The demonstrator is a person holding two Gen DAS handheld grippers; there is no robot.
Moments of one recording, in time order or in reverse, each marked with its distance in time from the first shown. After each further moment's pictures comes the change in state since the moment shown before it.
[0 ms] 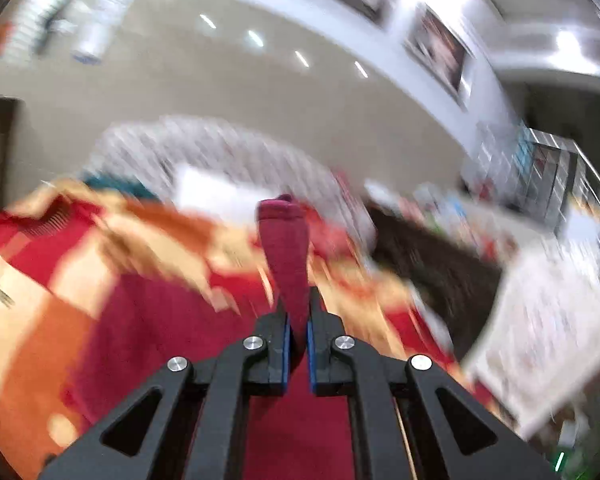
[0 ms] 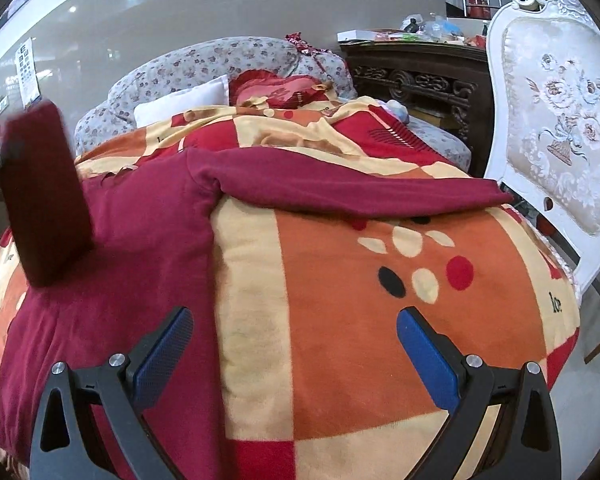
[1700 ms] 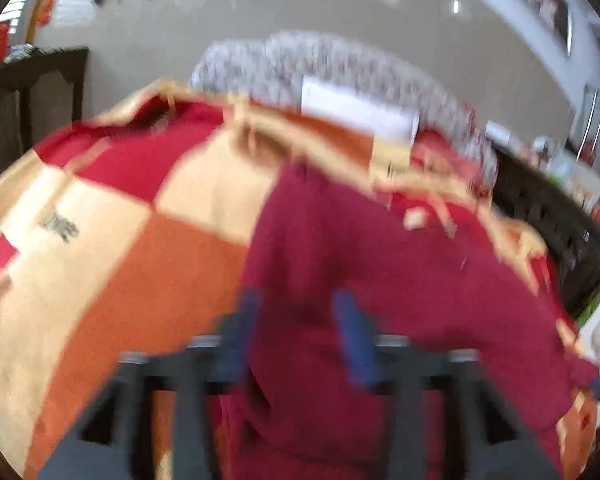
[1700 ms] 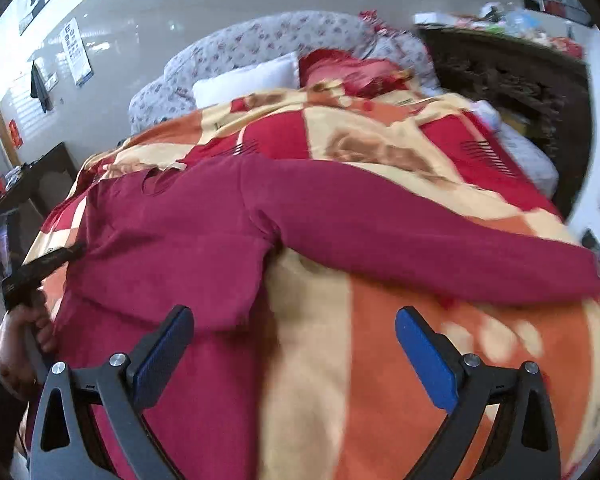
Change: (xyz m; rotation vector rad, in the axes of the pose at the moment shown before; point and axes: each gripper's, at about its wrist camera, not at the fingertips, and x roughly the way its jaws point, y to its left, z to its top) left arm 0.064 0.145 -0.064 -0.035 0.269 0.325; right arm 0.083 0.022 0.089 -0.108 0.124 0.259
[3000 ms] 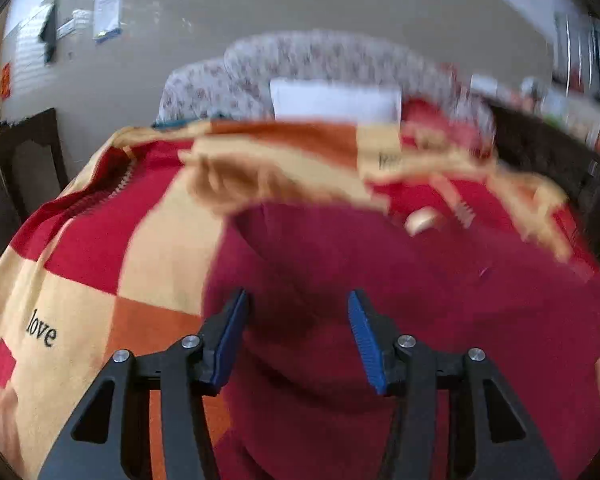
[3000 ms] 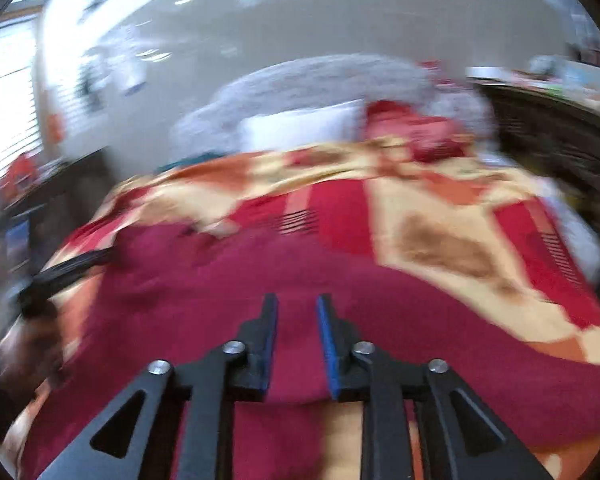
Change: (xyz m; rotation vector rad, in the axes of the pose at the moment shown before) left arm 0.061 -0.040 0.026 0.275 0.093 0.120; right arm 0.024 0.052 0.055 -0.200 -0.128 0.184
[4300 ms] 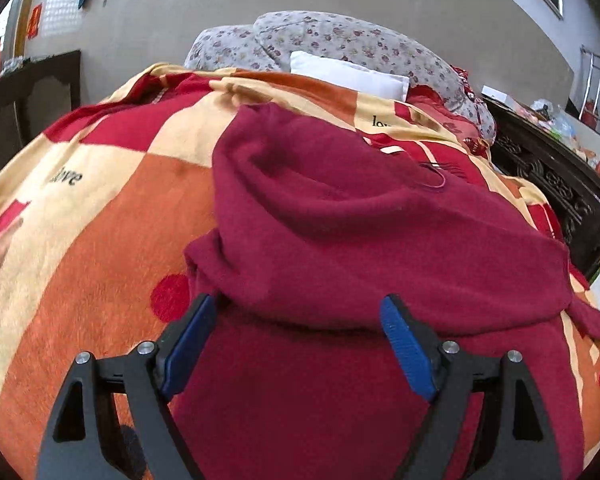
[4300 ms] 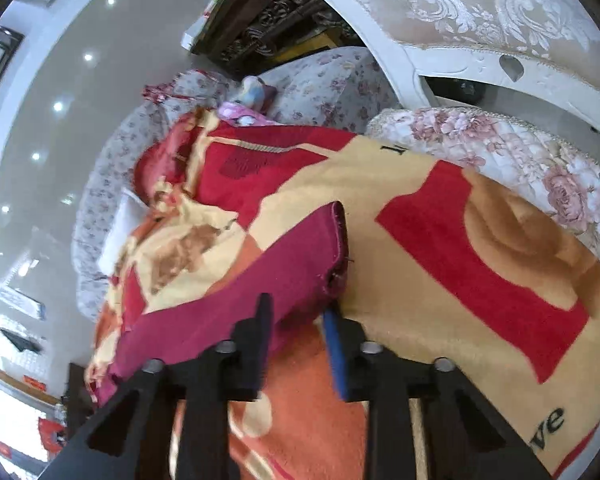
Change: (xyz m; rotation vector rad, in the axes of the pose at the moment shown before) left arm -0.065 -0.008 -0.083 -0.196 0.048 -0.088; right arm -0.143 -0.312 -0.144 0.995 -0.033 -0.244
